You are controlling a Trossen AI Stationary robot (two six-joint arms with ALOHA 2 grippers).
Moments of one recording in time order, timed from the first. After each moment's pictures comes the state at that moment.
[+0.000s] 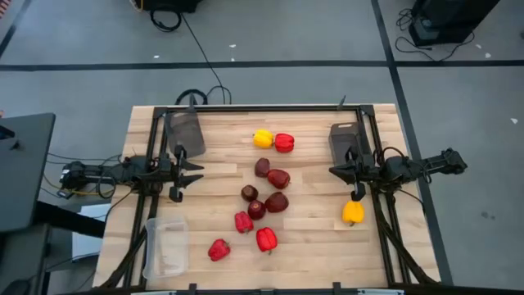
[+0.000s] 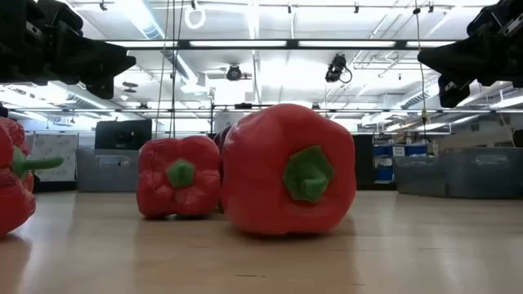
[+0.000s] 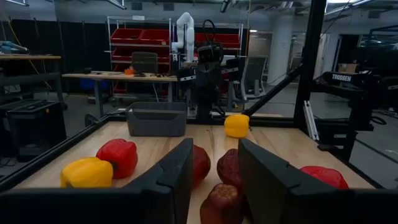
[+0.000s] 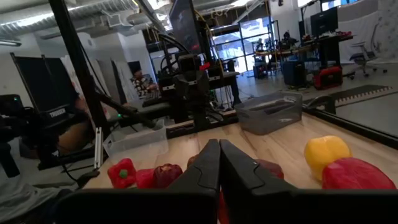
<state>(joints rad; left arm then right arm) -0.07 0.01 0.01 0.12 -0.10 -0.03 0.22 0.00 0.01 0.10 0.30 0.21</state>
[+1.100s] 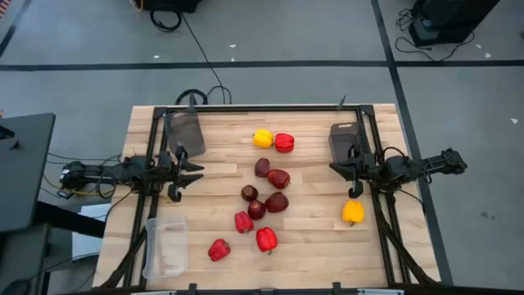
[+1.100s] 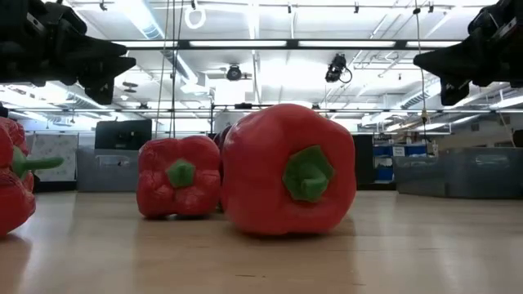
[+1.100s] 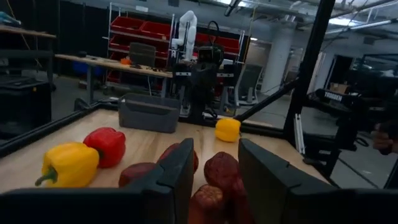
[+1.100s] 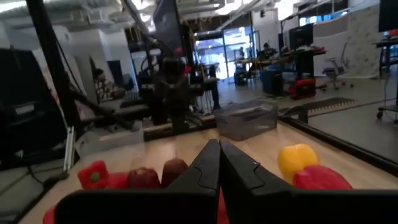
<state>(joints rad) -0.07 0.01 0.01 0.12 -0.10 -0.19 0.21 0.00 0.01 0.13 0.41 0.13</state>
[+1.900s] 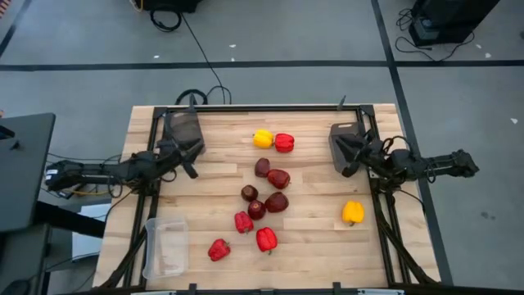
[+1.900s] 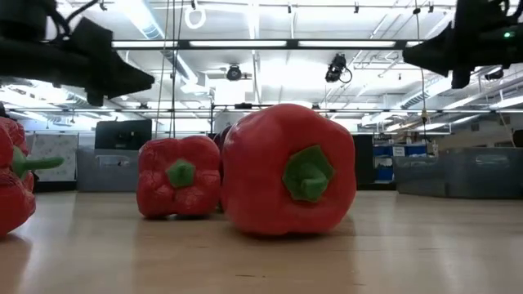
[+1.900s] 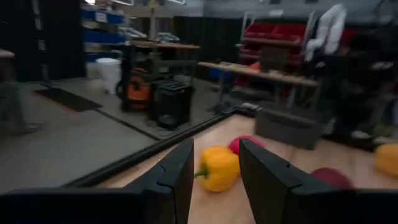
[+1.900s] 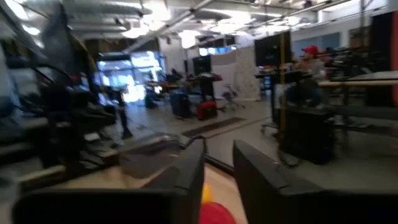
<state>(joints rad) 0.07 0.33 0.07 0.30 -0.57 -0.08 0.10 0.18 0.13 0.24 0.71 0.00</state>
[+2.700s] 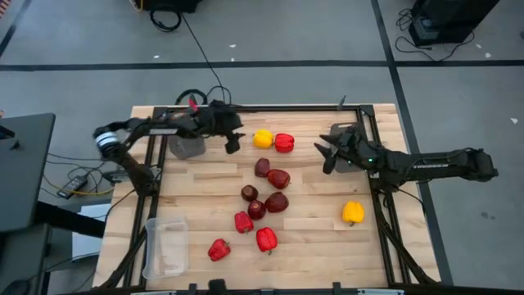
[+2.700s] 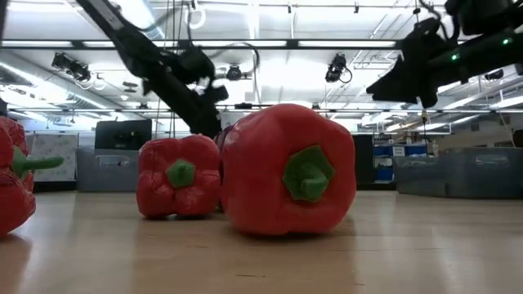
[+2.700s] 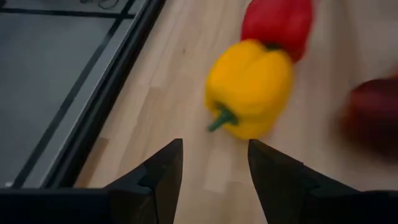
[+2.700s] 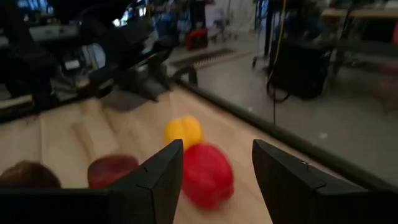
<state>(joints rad) 0.60 1.60 0.86 0.06 0.13 0.35 -0.15 0.69 0.24 0.23 0.45 0.19</state>
